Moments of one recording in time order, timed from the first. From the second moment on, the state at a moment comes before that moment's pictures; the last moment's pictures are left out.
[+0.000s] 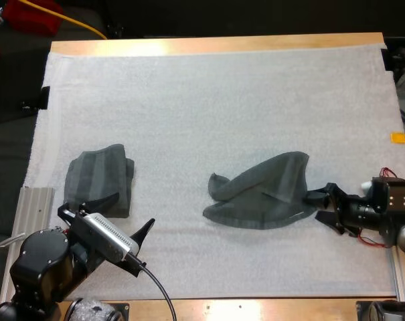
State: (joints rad) left arm -0.30 0.38 -0.78 0.97 0.25 -1.56; right arm -0.01 1.33 -0.33 0.18 -0.76 -1.05
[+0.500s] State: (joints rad) left arm -0.30 0.38 -0.78 0.97 0.25 -1.56; right arm 0.14 1.34 -0.34 0.13 -0.64 -1.01
